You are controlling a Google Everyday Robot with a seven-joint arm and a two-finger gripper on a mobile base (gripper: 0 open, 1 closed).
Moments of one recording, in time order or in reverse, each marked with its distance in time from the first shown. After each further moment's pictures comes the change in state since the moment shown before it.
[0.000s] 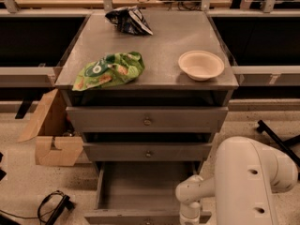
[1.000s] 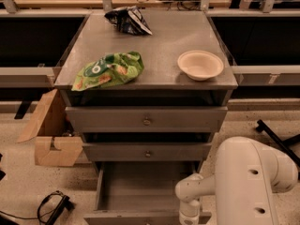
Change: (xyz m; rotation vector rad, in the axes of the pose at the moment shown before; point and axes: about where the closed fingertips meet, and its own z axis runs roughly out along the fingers) arm -0.003 0.000 -0.004 -0.020 -0.011 0.012
